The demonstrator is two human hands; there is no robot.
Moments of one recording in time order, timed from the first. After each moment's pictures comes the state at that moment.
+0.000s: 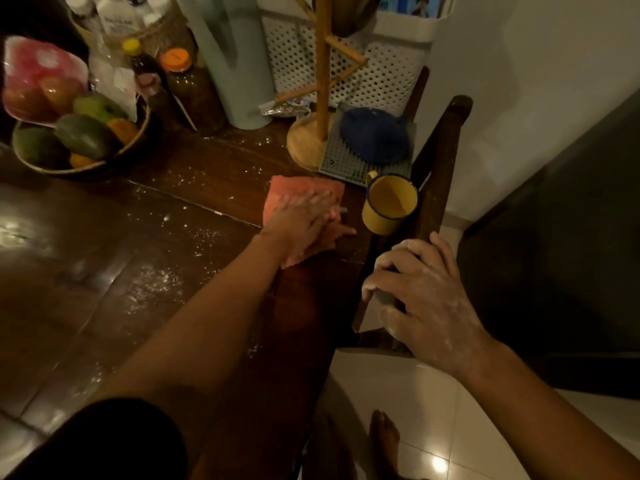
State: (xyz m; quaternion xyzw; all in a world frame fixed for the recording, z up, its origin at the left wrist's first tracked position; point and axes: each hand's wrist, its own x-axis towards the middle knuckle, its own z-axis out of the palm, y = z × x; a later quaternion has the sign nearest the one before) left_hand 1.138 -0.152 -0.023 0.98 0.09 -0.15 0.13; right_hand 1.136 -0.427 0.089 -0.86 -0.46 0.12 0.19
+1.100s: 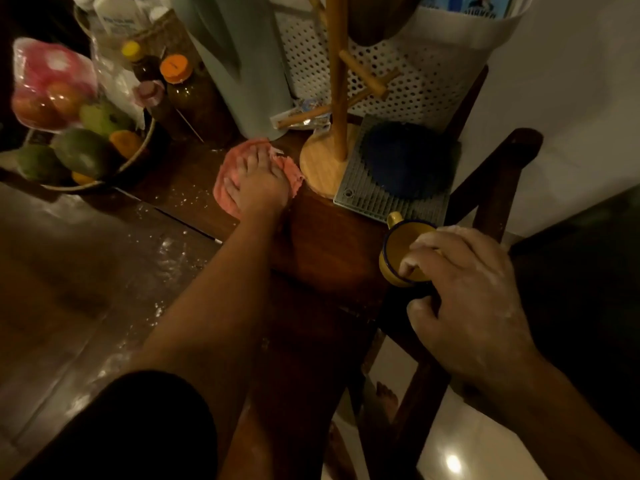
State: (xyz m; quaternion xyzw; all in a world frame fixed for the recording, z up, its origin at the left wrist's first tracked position) left_hand 1.214 -0.050 -0.040 0.84 0.51 0.01 0.18; right_hand 1.241 -0.380 0.087 -0.87 -0.43 0.06 0.21
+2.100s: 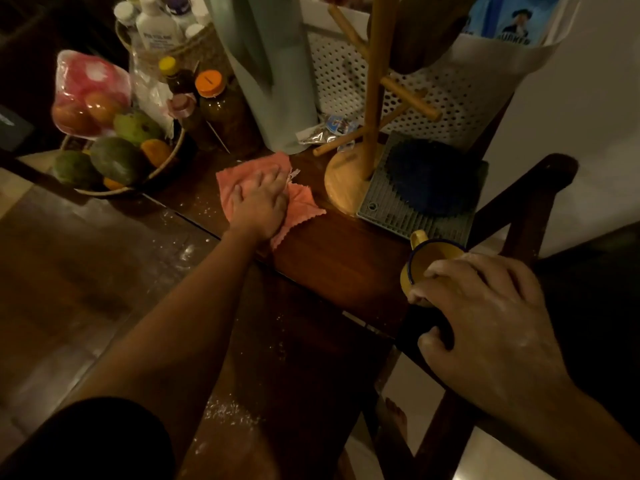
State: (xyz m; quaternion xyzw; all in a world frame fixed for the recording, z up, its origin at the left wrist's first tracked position) left_hand 1.161 -0.015 -0.033 0.92 0.36 -0.04 0.17; right_hand 1.239 -0.375 0.097 -0.87 -0.48 0.11 0.07
